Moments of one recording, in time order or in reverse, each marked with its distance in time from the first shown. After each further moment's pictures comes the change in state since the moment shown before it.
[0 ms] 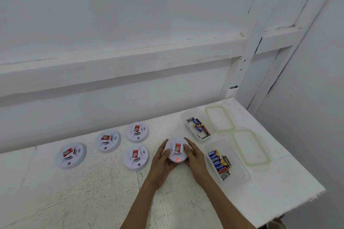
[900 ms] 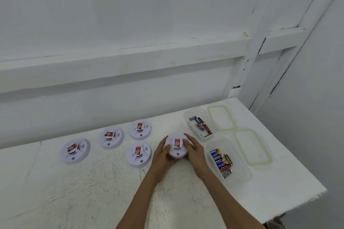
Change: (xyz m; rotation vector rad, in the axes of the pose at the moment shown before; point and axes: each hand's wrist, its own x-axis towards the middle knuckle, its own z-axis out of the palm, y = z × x) left_hand -0.001 0.014 0.004 0.087 0.045 0.003; right_hand 0.006 -0.013 0.012 -0.052 0.012 0.032
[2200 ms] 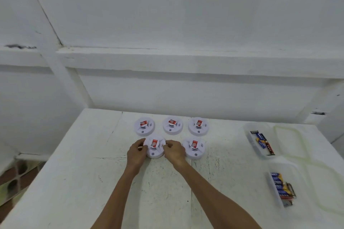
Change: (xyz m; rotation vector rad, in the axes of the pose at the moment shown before) left_hand -0.112 0.096 -0.220 0.576 0.740 0.159; right_hand -0.083 -0.001 0.236 -0.637 -0.453 0.047
